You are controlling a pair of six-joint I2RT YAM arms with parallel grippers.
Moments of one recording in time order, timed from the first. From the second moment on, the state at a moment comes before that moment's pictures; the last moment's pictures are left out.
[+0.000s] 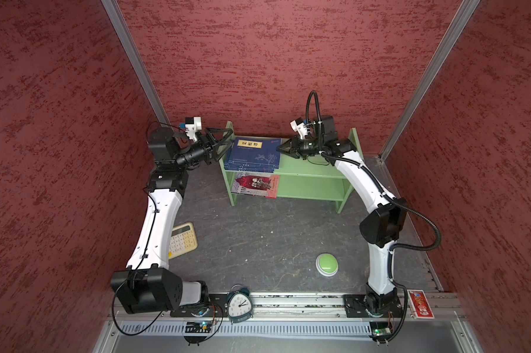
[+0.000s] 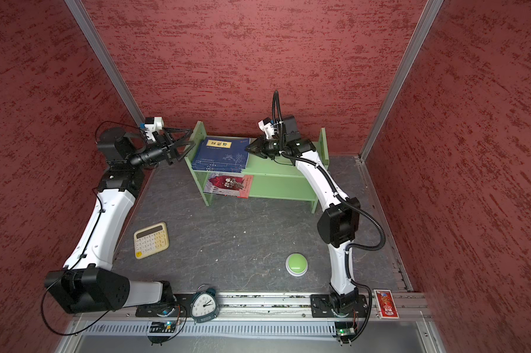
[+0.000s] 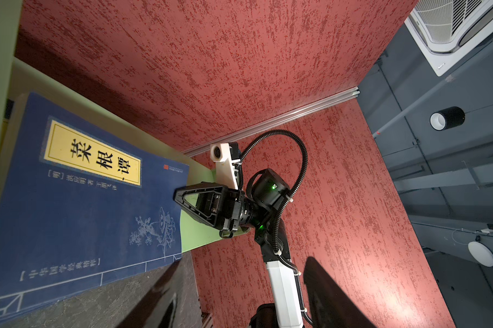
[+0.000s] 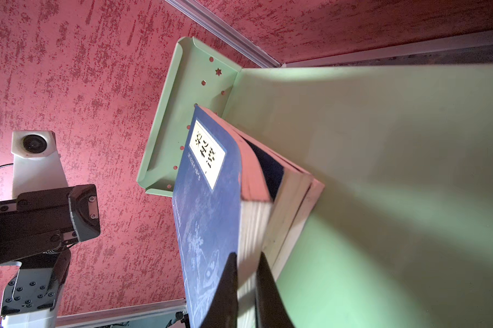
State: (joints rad) left arm 0.08 1.36 1.44 -0.06 0.99 -1.23; right arm 0.39 2.08 2.22 -0.64 -0.79 0.66
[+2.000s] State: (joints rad) left arm 0.11 1.36 1.42 -0.02 0.99 -1.28; right arm 0.42 2.17 2.38 -0.69 -0.70 0.68
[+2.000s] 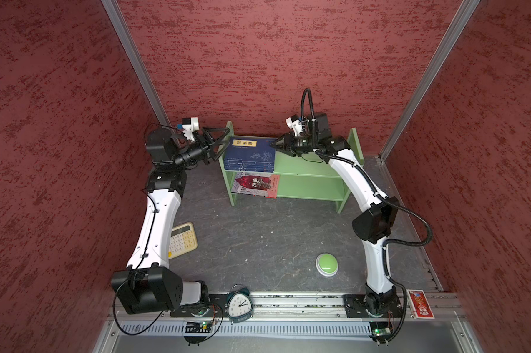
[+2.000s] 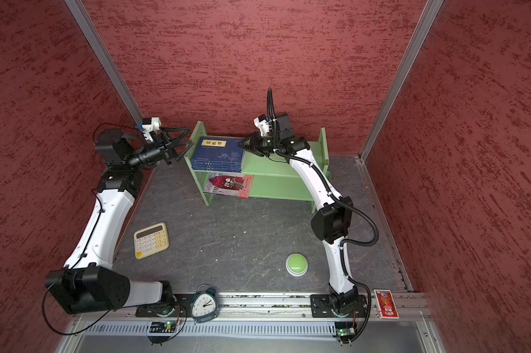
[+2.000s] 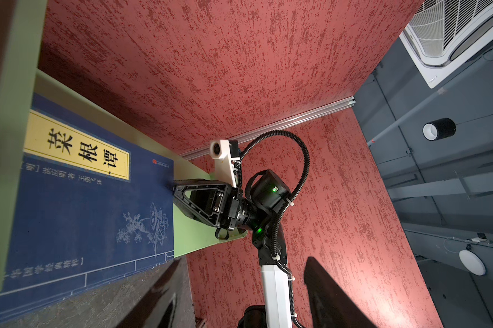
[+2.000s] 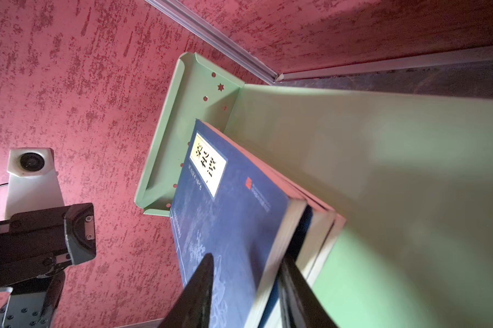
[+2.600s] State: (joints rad) left arm 0.11 1.35 1.42 -0.03 1.00 -1.27; right arm 0.42 2.16 2.39 -0.78 -0.59 0.64
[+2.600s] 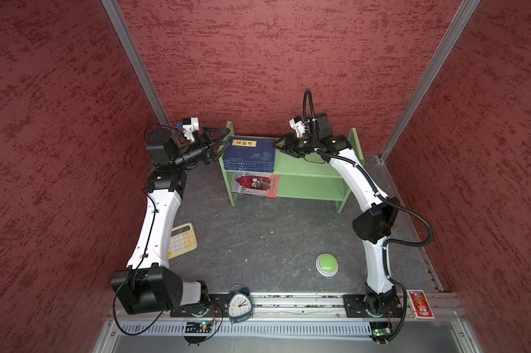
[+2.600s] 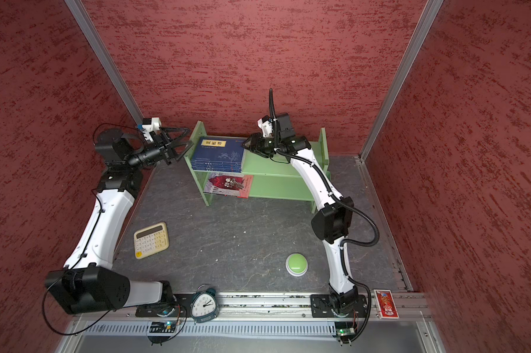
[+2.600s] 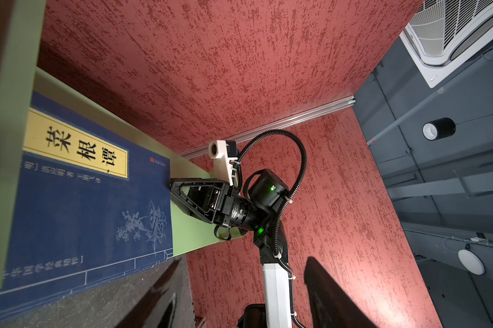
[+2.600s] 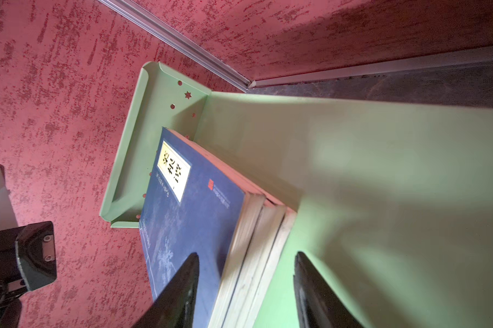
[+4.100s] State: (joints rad) left arm 0.07 1.29 0.84 -0.39 1.01 -0.67; right arm 0.79 1.62 0.69 0.55 -0.33 0.98
